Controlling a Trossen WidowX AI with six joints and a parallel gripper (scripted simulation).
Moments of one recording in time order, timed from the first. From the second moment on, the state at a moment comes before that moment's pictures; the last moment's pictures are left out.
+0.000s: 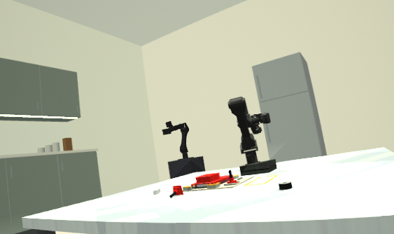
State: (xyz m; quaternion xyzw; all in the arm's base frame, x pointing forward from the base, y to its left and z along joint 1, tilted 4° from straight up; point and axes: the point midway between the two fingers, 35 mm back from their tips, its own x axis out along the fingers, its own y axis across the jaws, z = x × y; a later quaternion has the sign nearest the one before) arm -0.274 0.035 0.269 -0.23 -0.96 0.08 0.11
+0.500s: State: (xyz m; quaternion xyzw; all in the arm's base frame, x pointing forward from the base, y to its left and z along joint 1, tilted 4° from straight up) arm -0.296 -0.123 0.252 0.02 -0.97 0.24 -0.03
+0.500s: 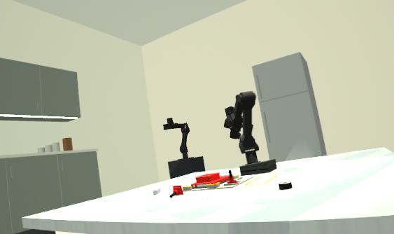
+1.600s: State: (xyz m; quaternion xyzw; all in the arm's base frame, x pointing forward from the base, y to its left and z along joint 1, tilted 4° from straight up) arm 0.043 -0.362 0.152 0.29 -0.71 0.26 -0.59
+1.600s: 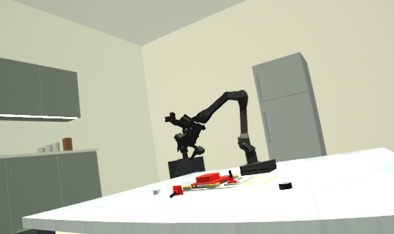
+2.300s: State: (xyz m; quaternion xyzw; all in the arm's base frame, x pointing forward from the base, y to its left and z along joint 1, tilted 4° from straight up) arm 0.317 -0.189 0.103 0.08 -0.67 0.07 -0.74
